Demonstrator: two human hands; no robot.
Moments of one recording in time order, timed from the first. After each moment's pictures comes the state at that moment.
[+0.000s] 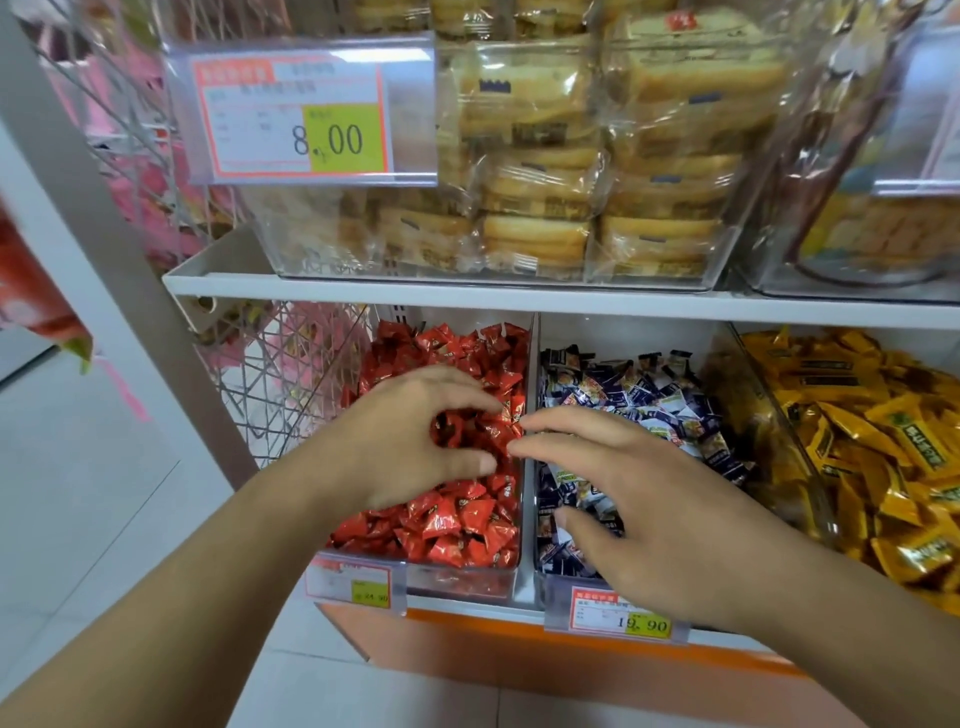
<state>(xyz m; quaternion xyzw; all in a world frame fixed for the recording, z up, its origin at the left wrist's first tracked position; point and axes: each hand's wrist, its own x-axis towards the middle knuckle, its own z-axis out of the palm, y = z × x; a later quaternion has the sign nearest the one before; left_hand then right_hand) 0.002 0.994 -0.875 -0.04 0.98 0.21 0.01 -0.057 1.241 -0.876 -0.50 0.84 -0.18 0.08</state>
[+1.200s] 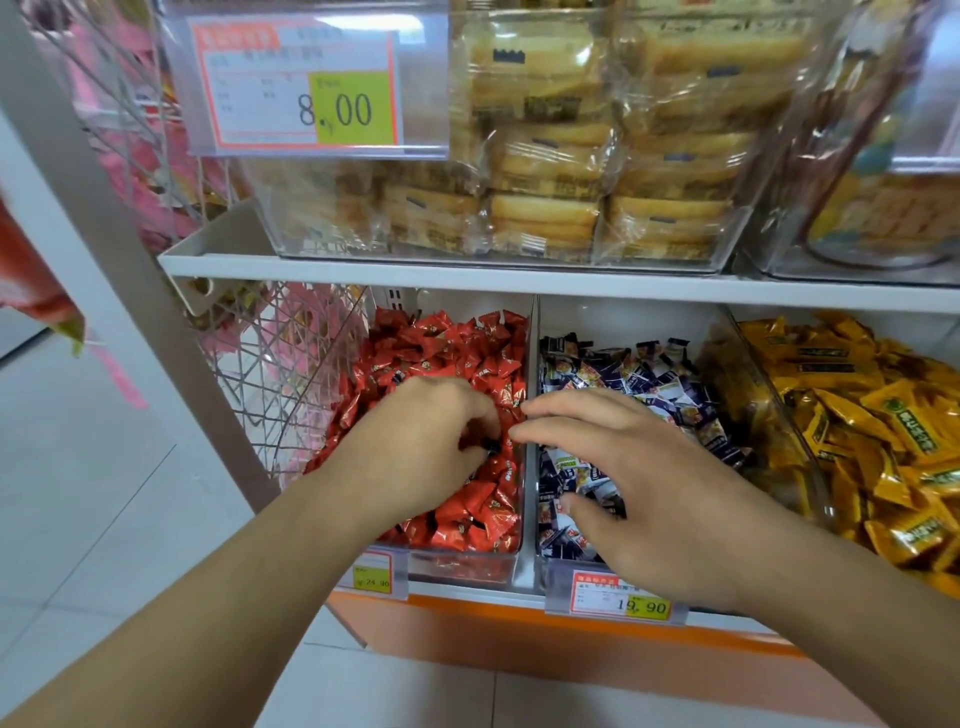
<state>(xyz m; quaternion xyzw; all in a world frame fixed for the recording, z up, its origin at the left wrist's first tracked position) 0.001 1.011 -0.895 -0.02 0.98 0.17 -0.06 -0.057 1.240 -0.879 -0.50 0.85 -0.18 0.07</state>
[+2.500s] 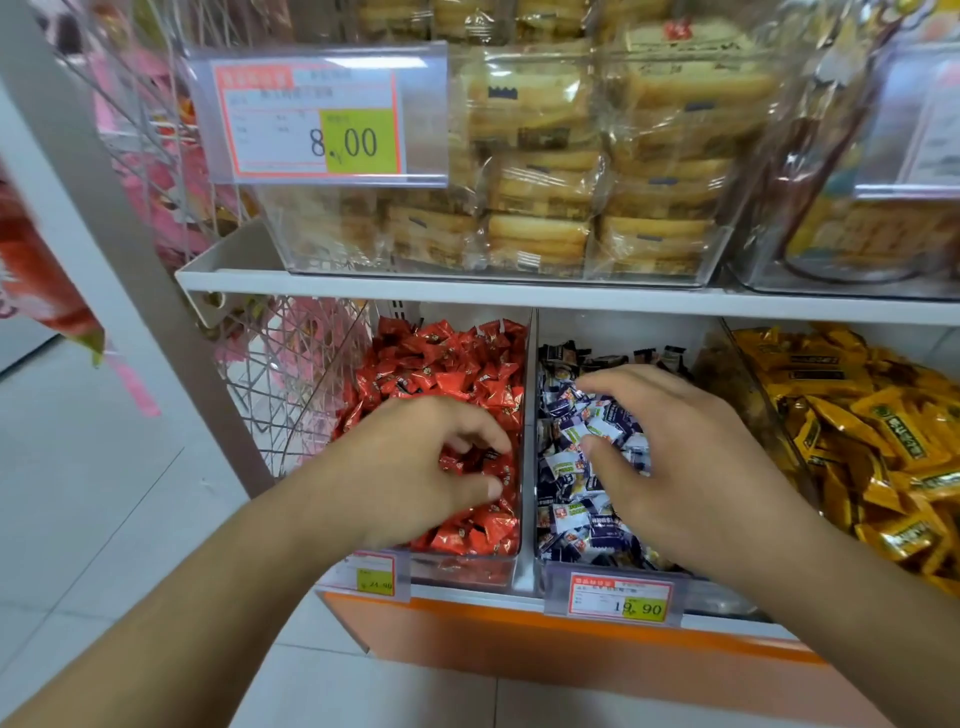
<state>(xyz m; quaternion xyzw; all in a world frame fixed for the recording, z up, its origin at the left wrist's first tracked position) 0.032 1.017 -0.864 -0.06 0.96 0.28 0.03 -0.057 1.245 -0.864 -0.36 0.90 -0.24 -0.02</state>
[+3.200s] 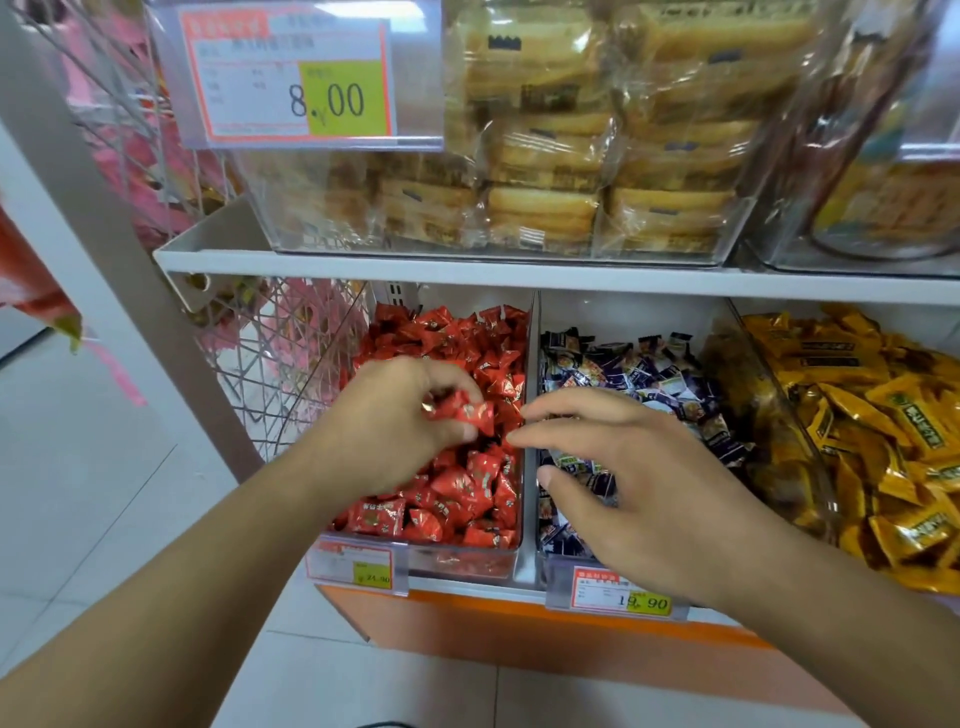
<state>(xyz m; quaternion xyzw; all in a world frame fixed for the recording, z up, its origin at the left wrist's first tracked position) 0.007 0.998 -0.884 -0.11 0.94 0.31 -0.06 -0.049 1.233 -0.882 -0.47 0.84 -0.27 0.03</state>
